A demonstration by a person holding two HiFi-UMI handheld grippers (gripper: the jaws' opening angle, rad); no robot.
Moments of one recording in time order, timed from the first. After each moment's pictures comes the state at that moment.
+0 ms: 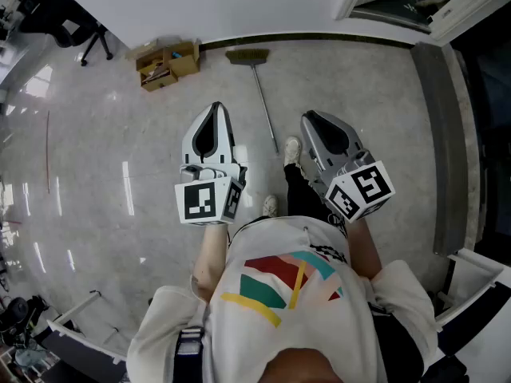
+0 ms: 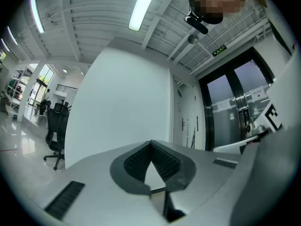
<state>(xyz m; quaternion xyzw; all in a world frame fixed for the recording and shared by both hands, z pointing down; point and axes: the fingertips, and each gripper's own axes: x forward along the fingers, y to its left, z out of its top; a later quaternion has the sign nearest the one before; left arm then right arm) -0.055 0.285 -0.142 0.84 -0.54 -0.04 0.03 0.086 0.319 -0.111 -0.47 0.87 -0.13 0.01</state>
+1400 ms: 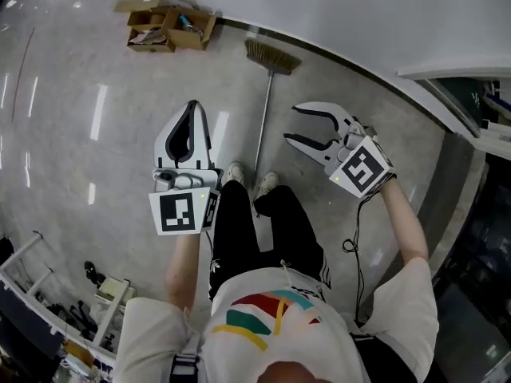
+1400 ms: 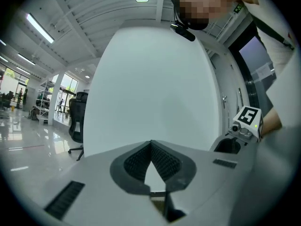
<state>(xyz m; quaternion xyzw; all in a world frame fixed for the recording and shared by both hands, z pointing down) -0.110 -0.102 0.090 0.73 -0.68 0.00 0.06 0.038 -0.103 0.172 0.02 0.95 0.08 -0.29</state>
